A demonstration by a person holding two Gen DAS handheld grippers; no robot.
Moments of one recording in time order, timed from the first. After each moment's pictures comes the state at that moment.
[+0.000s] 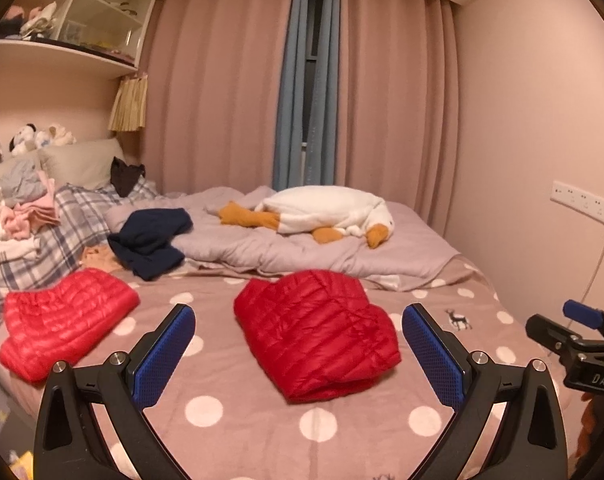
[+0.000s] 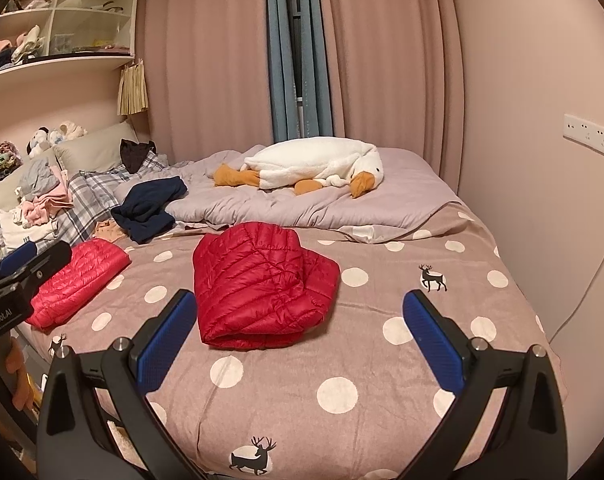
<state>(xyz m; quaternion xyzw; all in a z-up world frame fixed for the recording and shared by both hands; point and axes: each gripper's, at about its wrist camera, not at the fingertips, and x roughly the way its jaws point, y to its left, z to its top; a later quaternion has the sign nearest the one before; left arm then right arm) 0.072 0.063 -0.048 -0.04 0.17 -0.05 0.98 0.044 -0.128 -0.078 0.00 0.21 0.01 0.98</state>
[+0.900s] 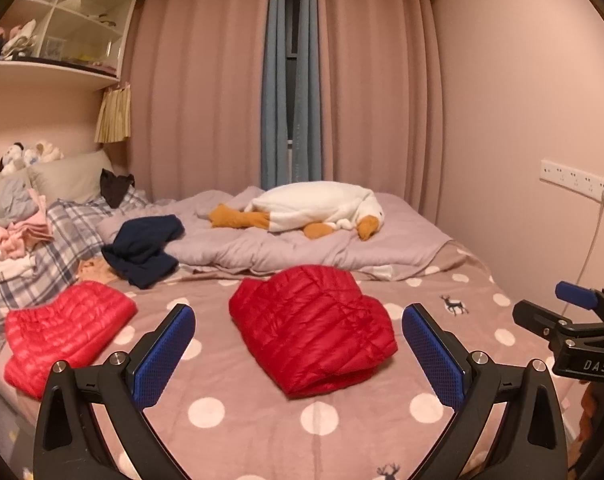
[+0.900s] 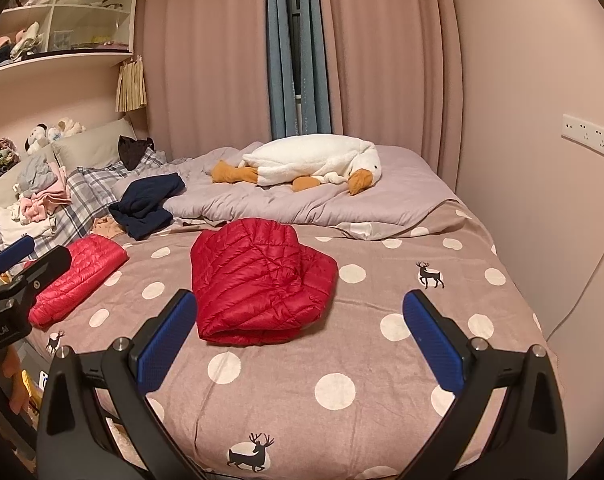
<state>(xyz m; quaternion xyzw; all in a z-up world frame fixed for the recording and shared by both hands) 0.067 0.056 -0.046 -0.01 0.17 -0.07 0.98 0.046 -0.128 -0.079 0.00 0.21 0.01 0.98</state>
